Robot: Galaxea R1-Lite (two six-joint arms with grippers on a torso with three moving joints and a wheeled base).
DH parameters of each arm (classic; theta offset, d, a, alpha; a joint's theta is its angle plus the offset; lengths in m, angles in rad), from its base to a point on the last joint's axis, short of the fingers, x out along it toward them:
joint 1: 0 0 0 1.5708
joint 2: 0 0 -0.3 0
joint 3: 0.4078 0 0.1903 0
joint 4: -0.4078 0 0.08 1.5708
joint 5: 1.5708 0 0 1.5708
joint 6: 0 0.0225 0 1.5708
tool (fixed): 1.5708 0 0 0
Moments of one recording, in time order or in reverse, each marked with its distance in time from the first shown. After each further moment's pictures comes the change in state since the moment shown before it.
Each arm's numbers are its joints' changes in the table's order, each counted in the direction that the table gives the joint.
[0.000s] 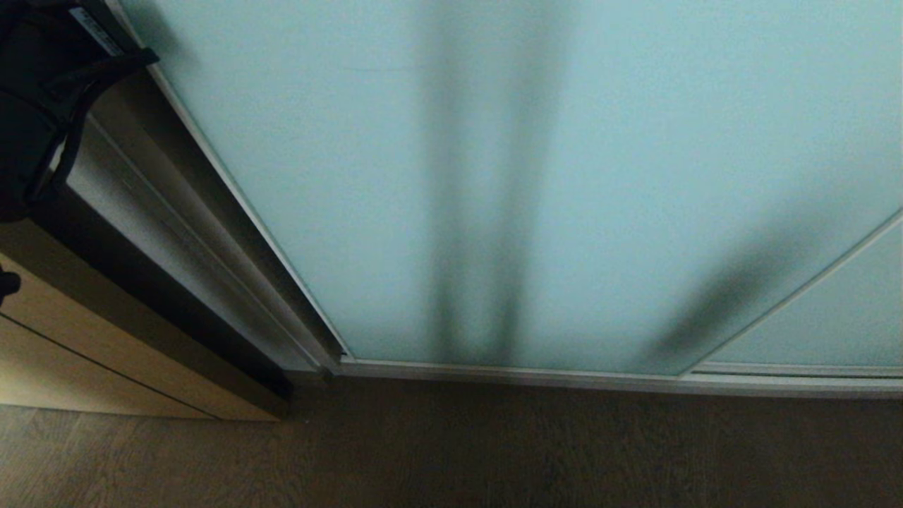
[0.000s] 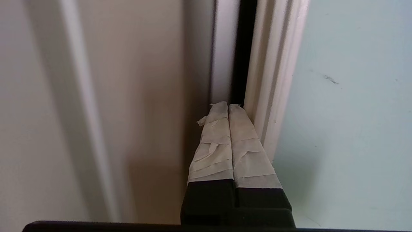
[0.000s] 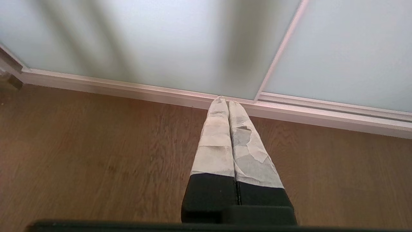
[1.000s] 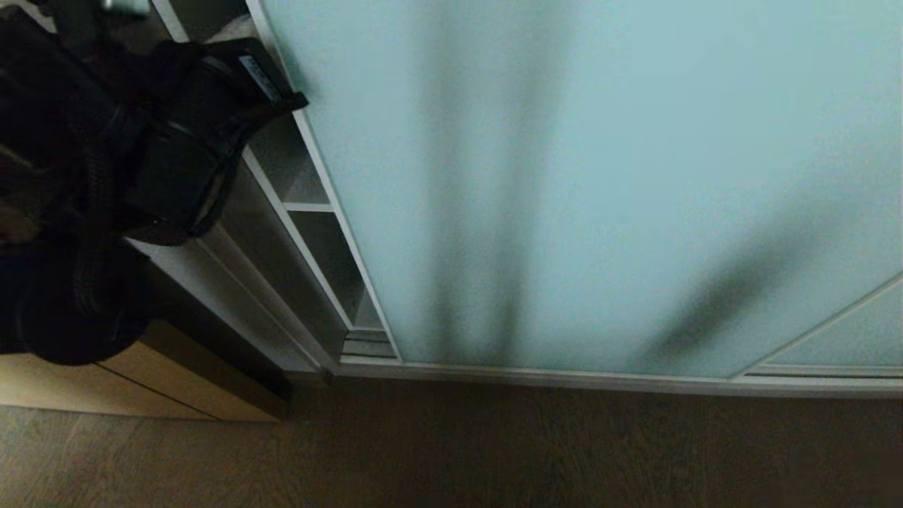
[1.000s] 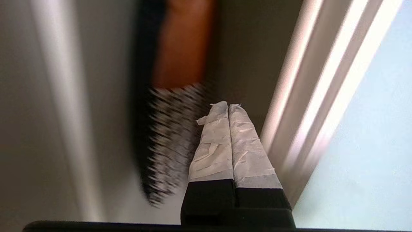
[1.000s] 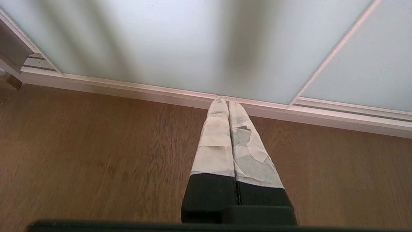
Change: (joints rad) left arm -0.273 -0.141 0.013 0.094 -0.045 0.015; right arm 0.000 -0.001 0.000 0.000 0.000 0.001
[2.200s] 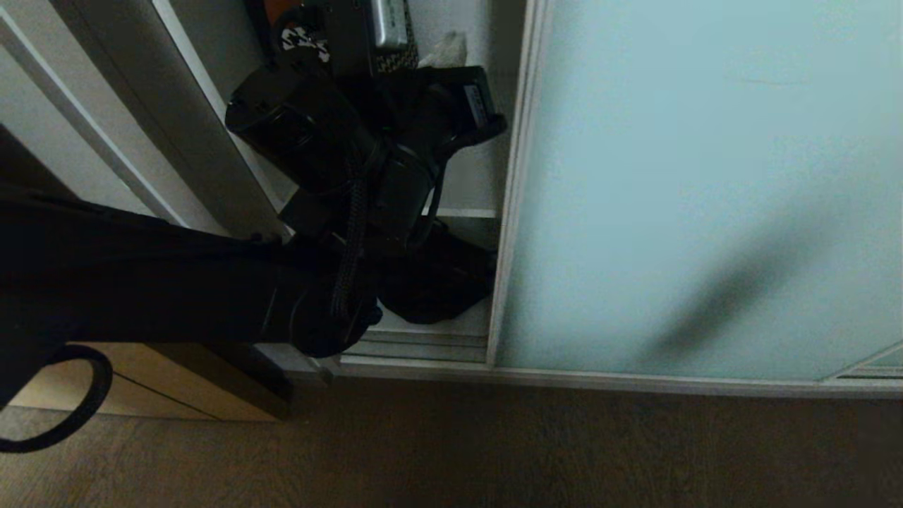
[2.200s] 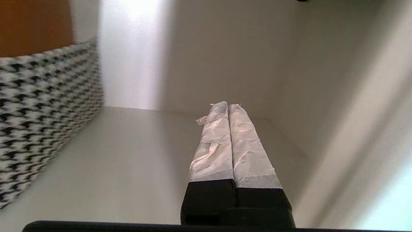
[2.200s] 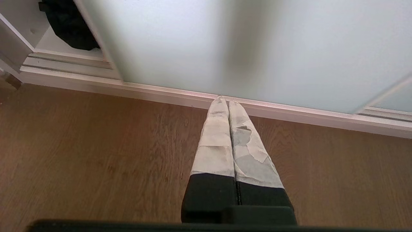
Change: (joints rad) left arm -0.342 -0.305 0.320 0.059 -0.055 0.087; right arm 0.000 0.000 0.000 0.000 0.000 0.000
